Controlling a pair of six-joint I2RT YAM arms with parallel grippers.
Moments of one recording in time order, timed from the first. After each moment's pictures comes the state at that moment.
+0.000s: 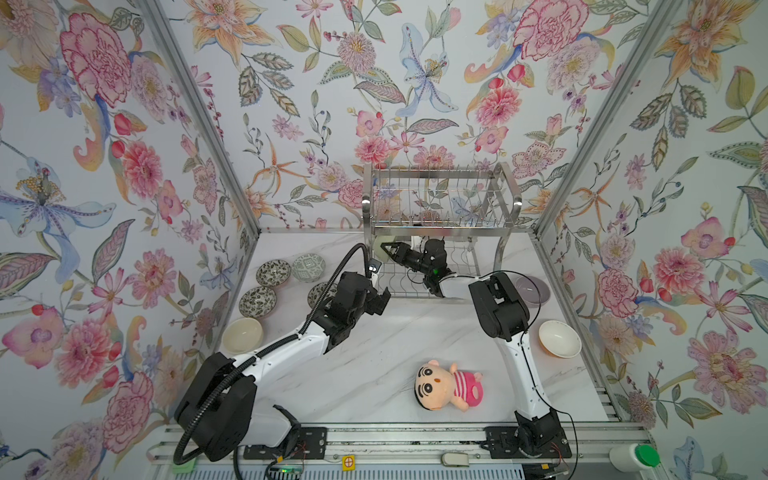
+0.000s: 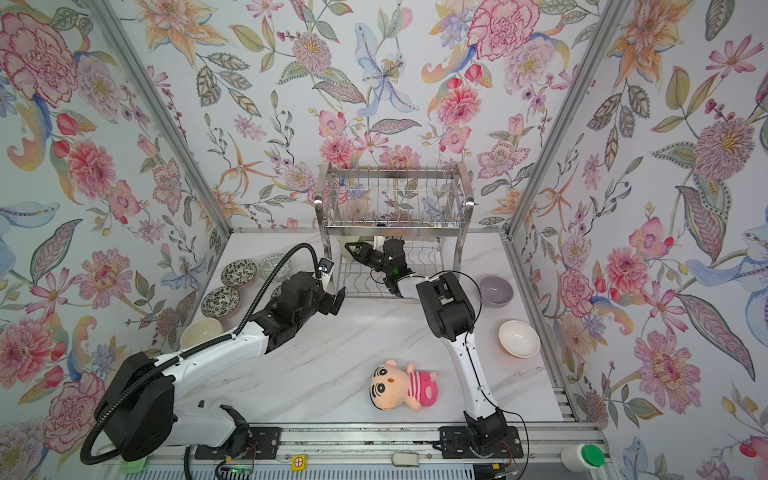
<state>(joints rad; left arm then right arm) -0.64 1.38 0.83 0.09 -0.29 0.09 0.48 2.43 1.63 0.80 -0.57 0.97</state>
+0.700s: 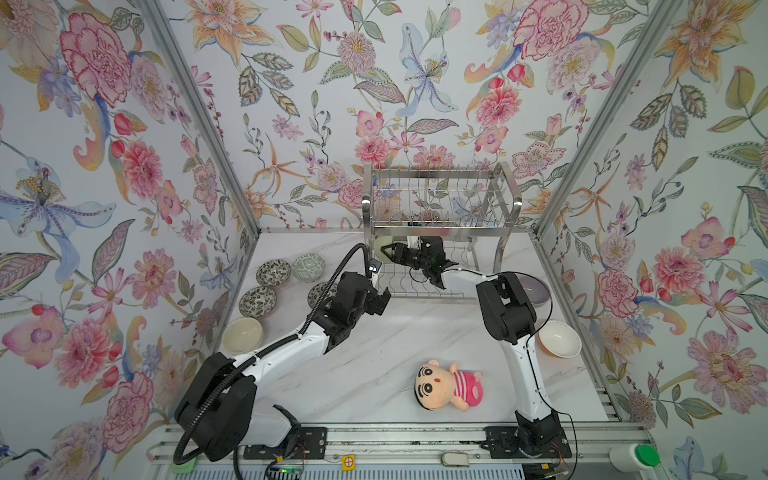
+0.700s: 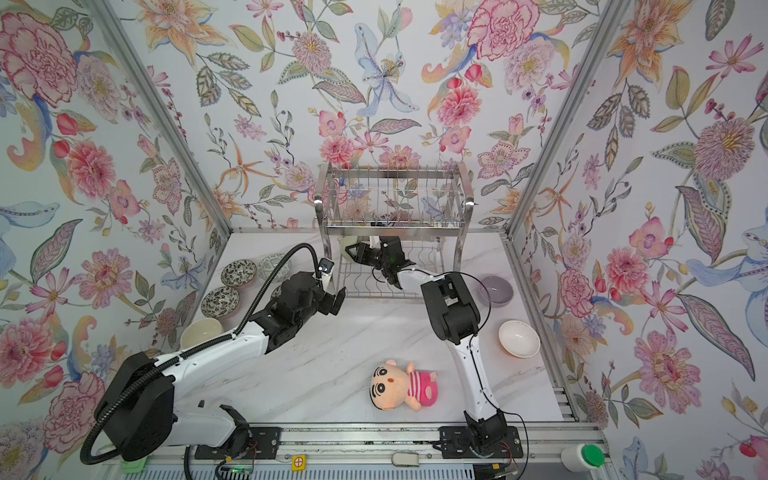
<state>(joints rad) -0.65 1.38 0.83 0.09 -0.29 0.09 0.49 2.36 1.71 0.36 -0.52 0.68</state>
